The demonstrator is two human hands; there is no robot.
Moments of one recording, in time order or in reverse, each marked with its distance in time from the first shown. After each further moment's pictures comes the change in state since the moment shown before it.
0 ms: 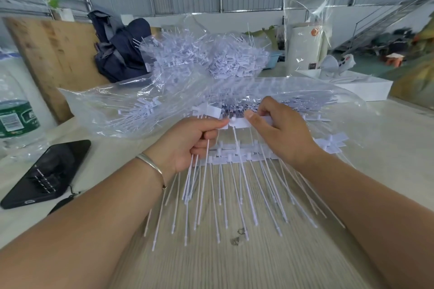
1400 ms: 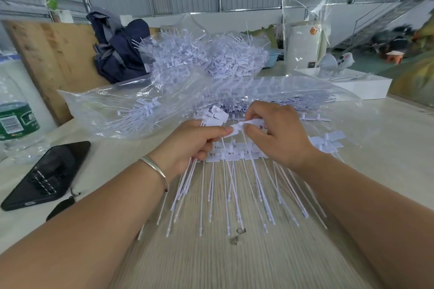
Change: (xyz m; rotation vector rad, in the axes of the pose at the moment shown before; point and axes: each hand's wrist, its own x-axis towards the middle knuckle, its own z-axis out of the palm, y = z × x) left_hand 0.006 -0.010 -0.001 0.135 0.109 0.061; right_hand -0.001 -0.006 0.000 -0.099 -0.027 -0.120
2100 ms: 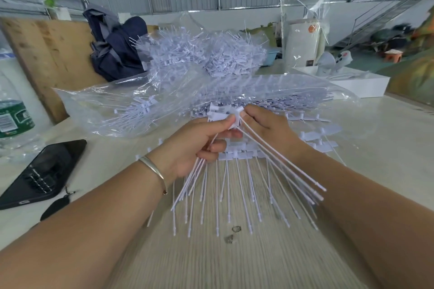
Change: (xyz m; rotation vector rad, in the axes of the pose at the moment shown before) left_hand -0.007 0.005 0.014 -0.167 -0.242 0.006; right_hand 0.000 -0.009 0.002 0.355 -0.169 0.240
